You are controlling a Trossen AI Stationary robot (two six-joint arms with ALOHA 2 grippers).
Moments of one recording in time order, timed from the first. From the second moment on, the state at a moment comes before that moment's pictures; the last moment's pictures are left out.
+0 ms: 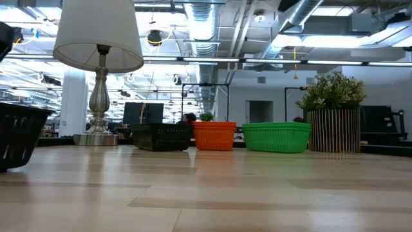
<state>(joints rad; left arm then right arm) -0.97 1.31 0.66 -0.60 -0.35 -2.08 0.46 1.64 1.58 -1.03 0.40 1.16</state>
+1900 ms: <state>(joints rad) -0.44 1.30 1.07 -0.61 -0.83 -1.19 0.29 1.83 1.58 -0.66 0.47 1.19</state>
